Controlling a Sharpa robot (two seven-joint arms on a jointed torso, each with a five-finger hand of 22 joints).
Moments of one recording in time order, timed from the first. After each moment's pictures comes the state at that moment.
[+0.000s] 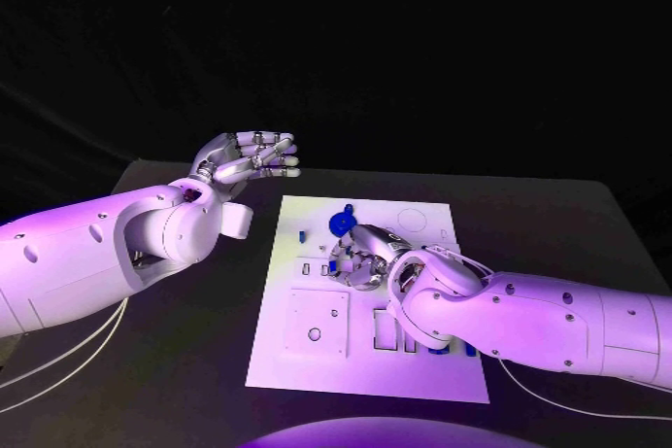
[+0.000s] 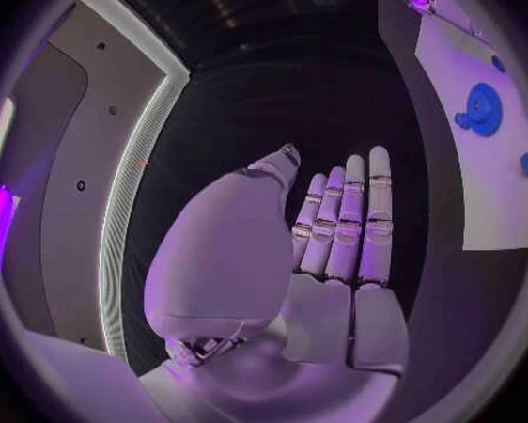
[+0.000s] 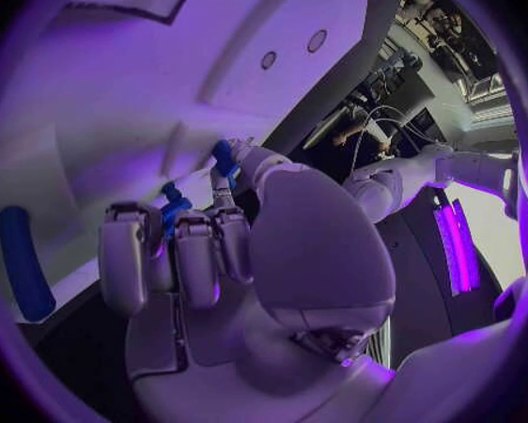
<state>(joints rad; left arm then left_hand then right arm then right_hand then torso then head) 1.22 -0.91 -0.02 1.55 -0.01 -0.31 0.41 1.52 -0.15 0.33 0.26 0.07 0.84 0.21 0.24 0.16 1.02 0.18 0.08 0.07 1.00 0.12 0.27 0.24 0.17 0.94 0.22 0.41 0.16 1.12 -0.59 -0.17 1.61 -1.32 -0.52 -0.39 1.36 -0.19 0.42 0.16 0.13 0.99 0.14 0.18 0.33 1.46 0.05 1.45 1.31 1.46 -0.02 1.56 1.31 0.04 1.47 0.08 1.42 1.31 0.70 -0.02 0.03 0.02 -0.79</state>
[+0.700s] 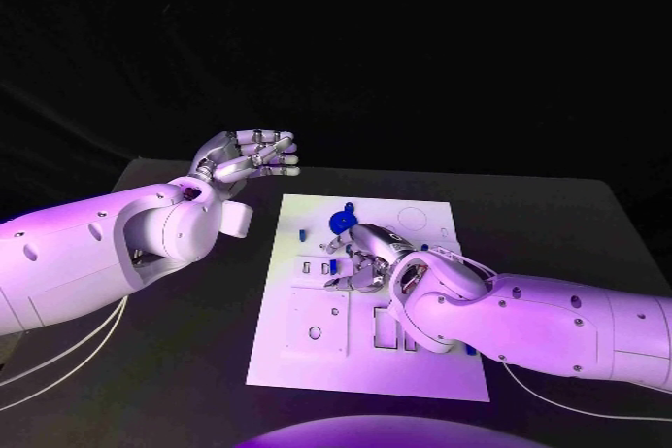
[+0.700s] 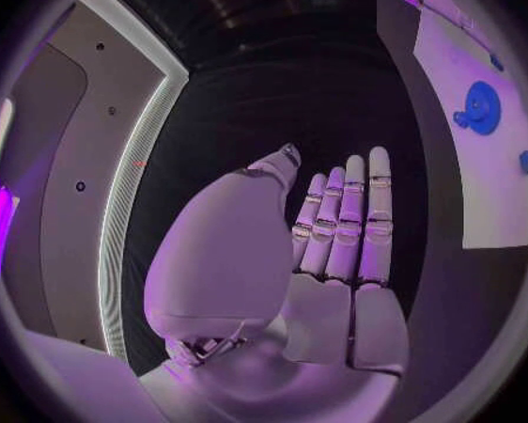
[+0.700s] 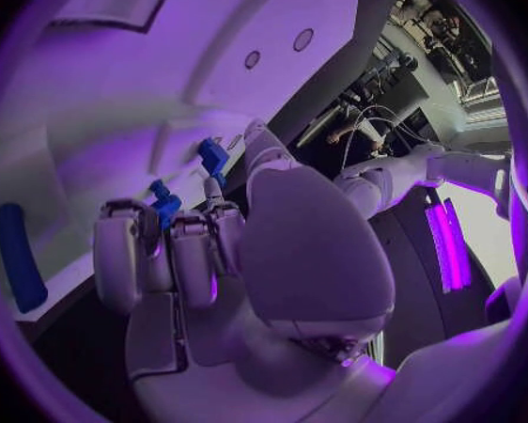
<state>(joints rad) 1.22 -0.91 -0.02 1.55 -0.01 -0.31 0.40 1.52 -0.15 0.33 0.25 0.07 0.84 0.21 0.24 0.16 1.02 0.18 0.07 0.07 1.00 0.13 0.26 0.25 0.17 0.94 0.22 0.42 0.16 1.12 -0.62 -0.17 1.66 -1.34 -0.55 -0.37 1.46 -0.23 0.04 0.29 0.14 0.84 0.19 0.07 0.27 1.45 0.09 1.40 1.31 1.47 0.02 1.56 1.31 0.04 1.47 0.12 1.39 1.31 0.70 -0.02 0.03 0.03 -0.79</state>
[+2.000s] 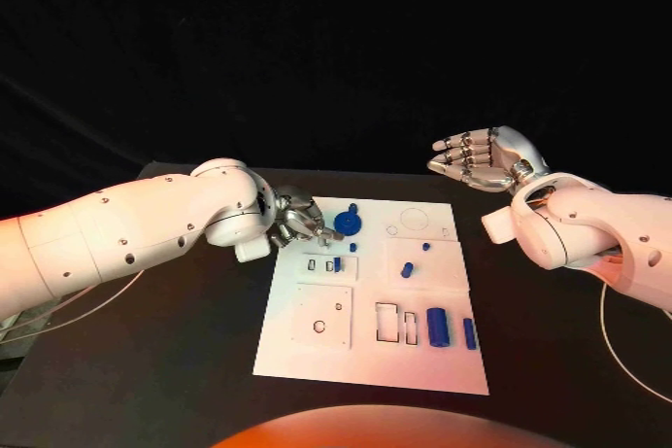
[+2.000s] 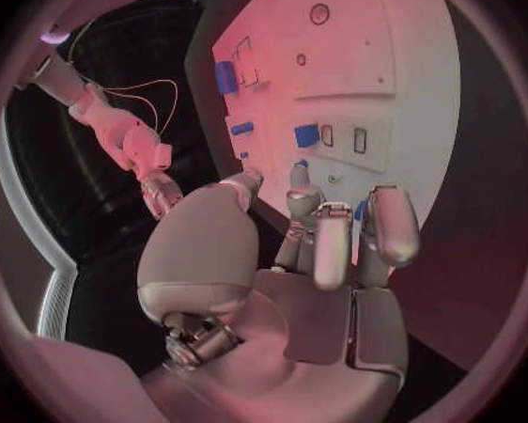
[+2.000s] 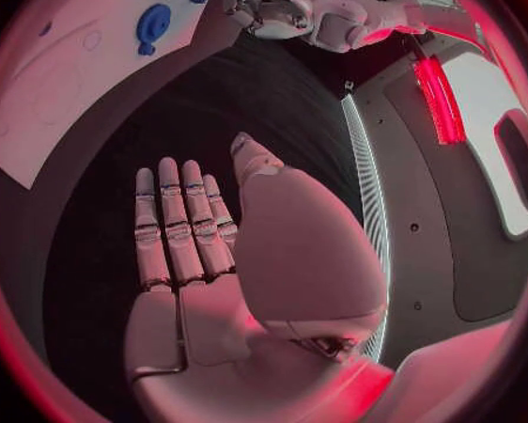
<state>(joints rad) 1.26 -0.73 -0.03 1.46 -0.87 0.16 -0.46 1.11 -0.10 0.31 0.29 0.07 0.77 0.10 0.86 0.47 1.17 0.02 1.22 0.90 1.47 -0.03 1.48 1.31 0.10 1.31 0.08 1.41 1.16 1.31 -0.91 -0.16 1.55 -0.48 -0.57 0.26 1.49 -0.17 0.19 0.26 0.13 0.88 0.23 0.14 0.25 0.99 0.18 0.16 0.15 0.91 0.15 0.25 0.30 0.17 0.72 0.28 0.06 0.50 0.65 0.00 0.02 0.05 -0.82</state>
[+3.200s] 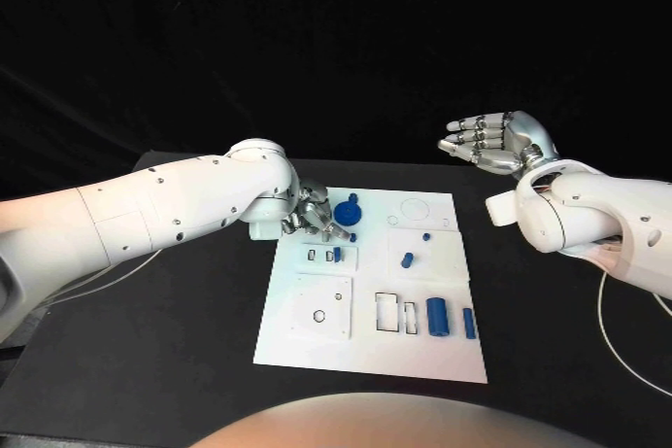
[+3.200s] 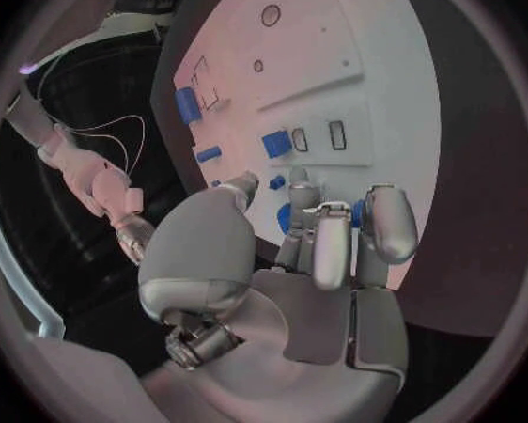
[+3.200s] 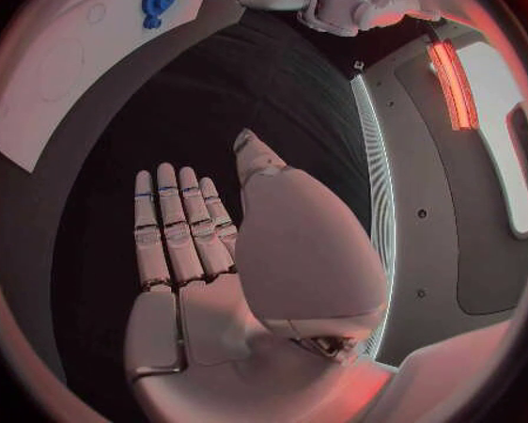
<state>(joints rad) 1.29 -0.57 -0.07 1.30 -1.00 0.33 -0.53 1.06 -0.09 0.27 0.30 0.06 0.75 0.10 0.87 0.51 1.13 0.02 1.18 0.83 1.47 -0.03 1.48 1.31 0.10 1.30 0.07 1.41 1.14 1.31 -0.89 -0.16 1.50 -0.39 -0.62 0.29 1.47 -0.17 0.13 0.27 0.13 0.87 0.22 0.10 0.22 0.97 0.21 0.07 0.06 0.90 0.18 0.15 0.21 0.17 0.72 0.29 0.06 0.35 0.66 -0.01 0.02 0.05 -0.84</state>
